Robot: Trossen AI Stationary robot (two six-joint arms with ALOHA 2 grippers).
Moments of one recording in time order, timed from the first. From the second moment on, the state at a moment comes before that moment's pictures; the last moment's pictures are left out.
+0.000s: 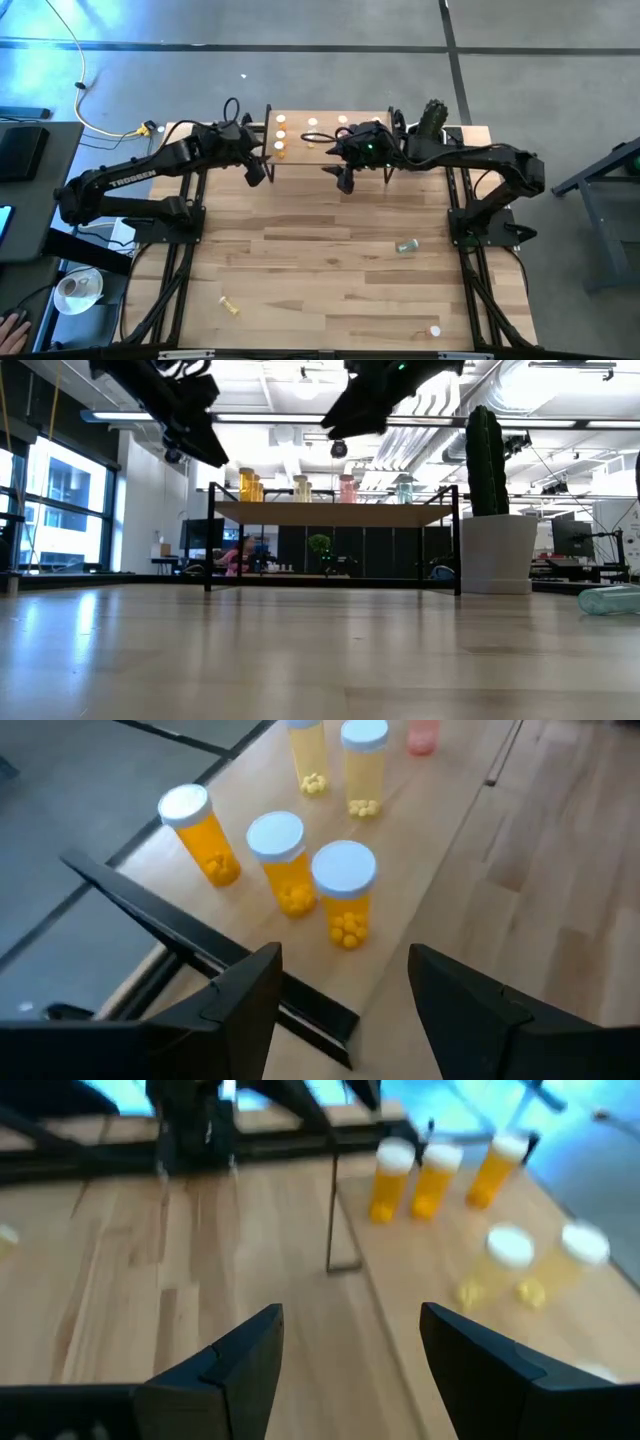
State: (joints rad) left arm 0.59 0.99 0.82 -0.48 -0.13 0.05; right arm -0.23 1.53 1.29 -0.30 -0.01 -0.06
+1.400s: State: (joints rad) left arm -0.36 1.01 0.76 -0.59 -0.23 -0.74; right arm 0.35 1.46 1.06 -0.24 0.21 0.31
